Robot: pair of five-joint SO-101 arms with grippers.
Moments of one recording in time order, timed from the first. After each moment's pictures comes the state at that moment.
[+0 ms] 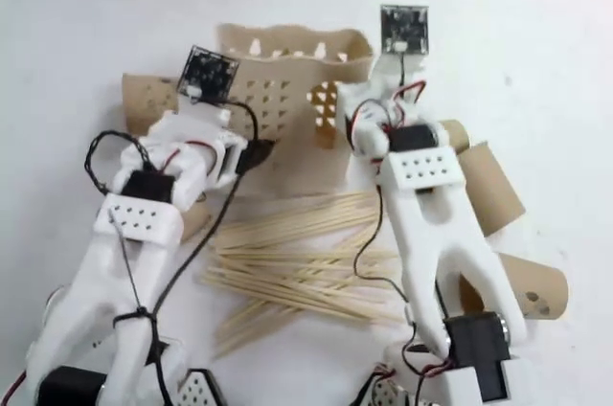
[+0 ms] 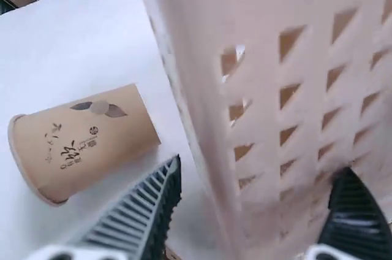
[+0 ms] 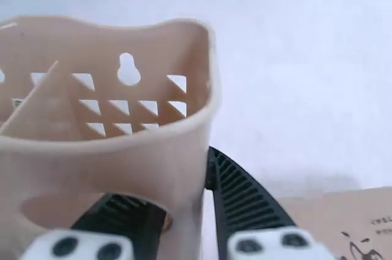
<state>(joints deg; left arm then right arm) 2.5 -28.2 47.3 32.5 -11.5 -13.8 -10.5 25.3 33.1 -7.8</state>
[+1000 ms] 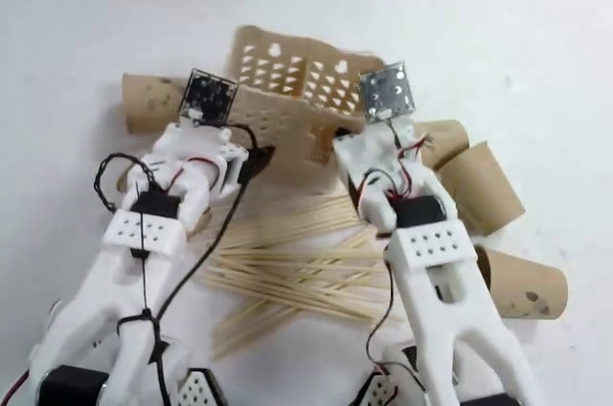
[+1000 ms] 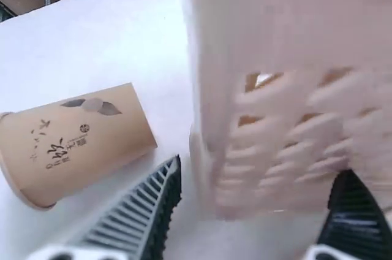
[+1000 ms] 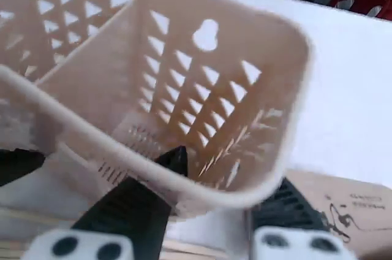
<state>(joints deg) 2.5 -28.2 58.5 17.7 -10.9 -15.5 -33.4 52.7 24.5 7.8</state>
